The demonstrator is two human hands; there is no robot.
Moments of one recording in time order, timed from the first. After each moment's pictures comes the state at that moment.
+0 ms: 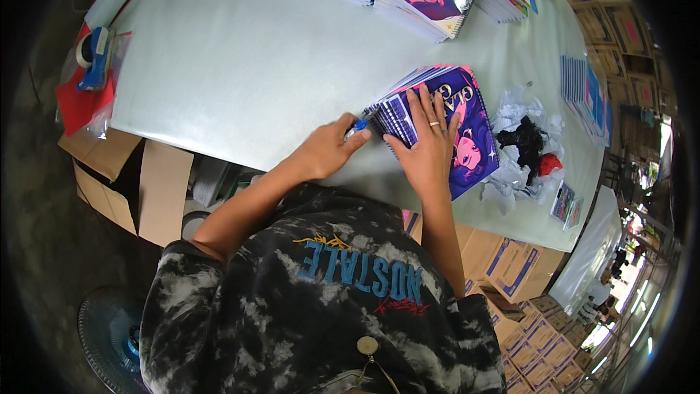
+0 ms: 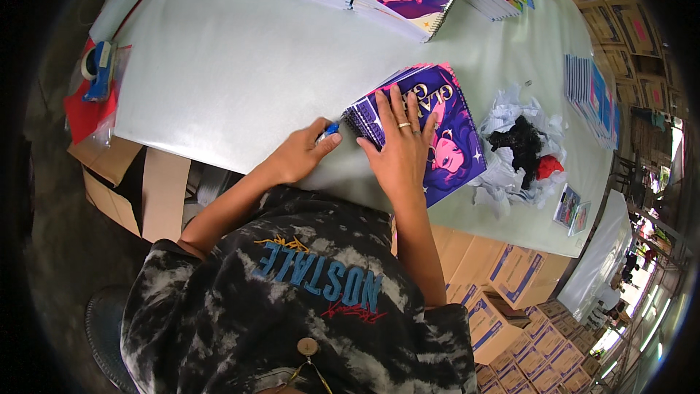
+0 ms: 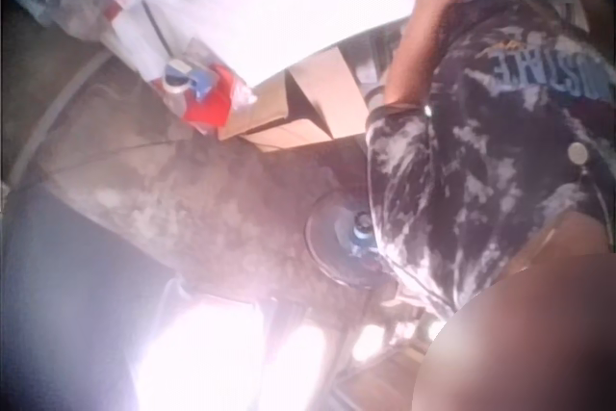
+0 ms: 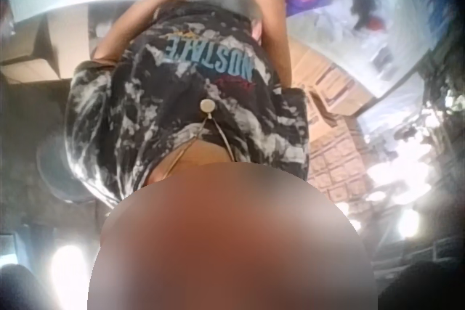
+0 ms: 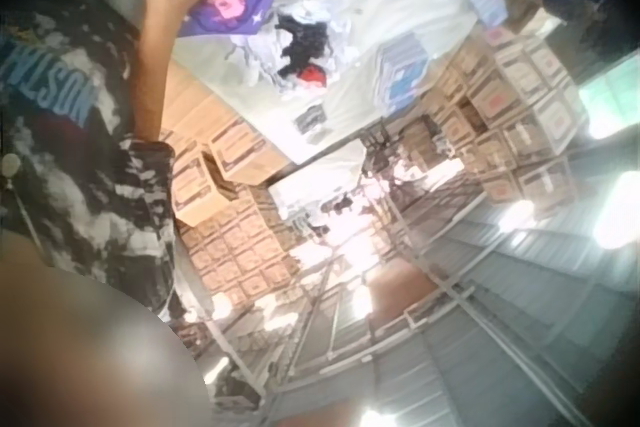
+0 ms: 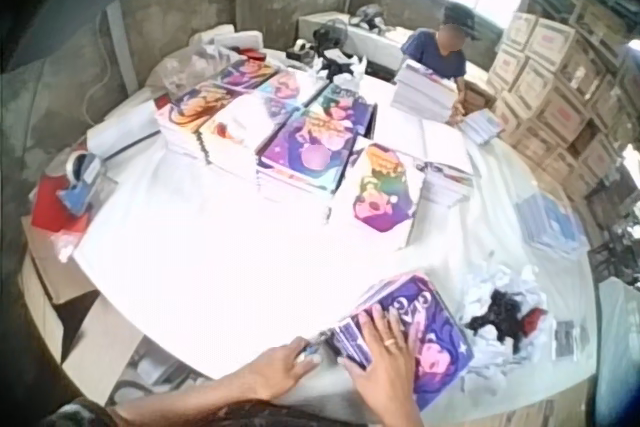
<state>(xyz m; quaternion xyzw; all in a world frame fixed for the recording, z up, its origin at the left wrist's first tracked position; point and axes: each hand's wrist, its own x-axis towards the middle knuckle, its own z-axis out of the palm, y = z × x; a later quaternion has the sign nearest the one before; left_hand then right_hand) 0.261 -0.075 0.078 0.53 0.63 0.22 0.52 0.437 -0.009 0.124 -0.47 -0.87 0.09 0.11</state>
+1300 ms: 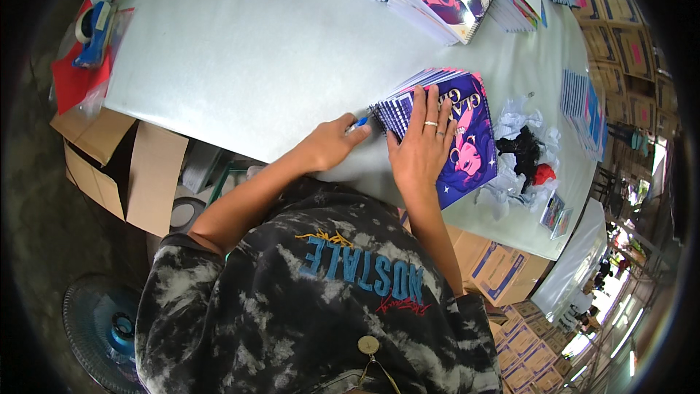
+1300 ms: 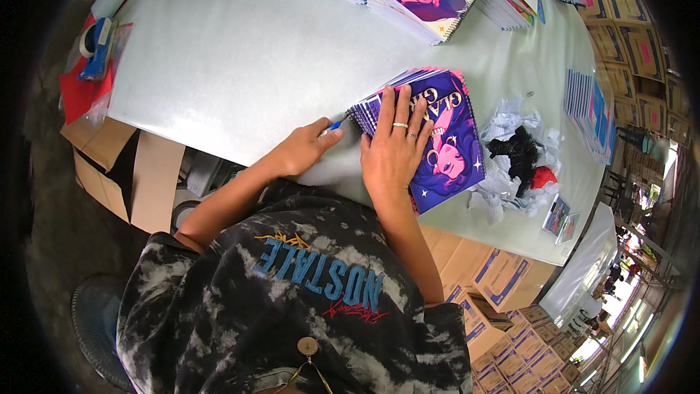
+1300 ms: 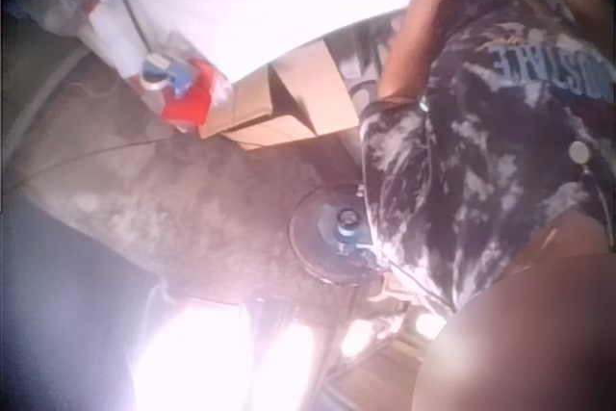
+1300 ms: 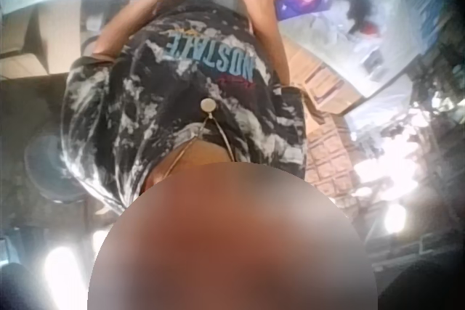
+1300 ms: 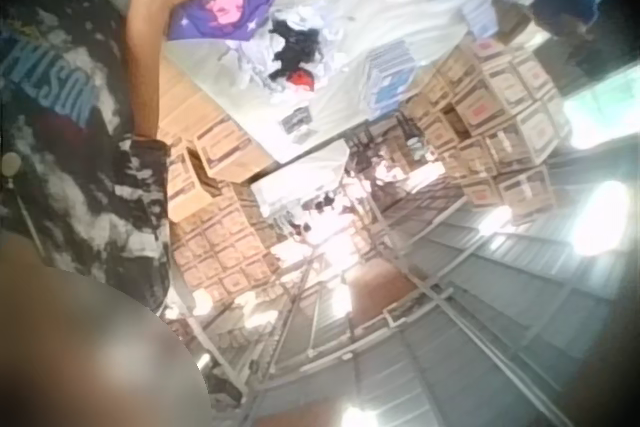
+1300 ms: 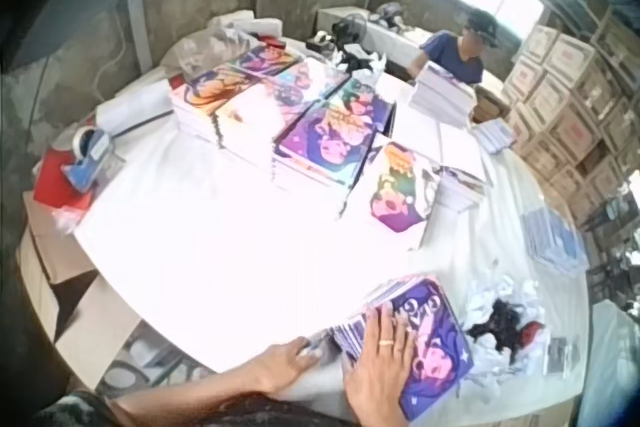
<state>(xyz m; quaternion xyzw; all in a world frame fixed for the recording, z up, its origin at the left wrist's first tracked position) 0.263 -0.077 0.059 0.46 0.65 0.20 0.57 0.414 -0.021 0.118 -0.51 -0.86 -0.01 0.02</state>
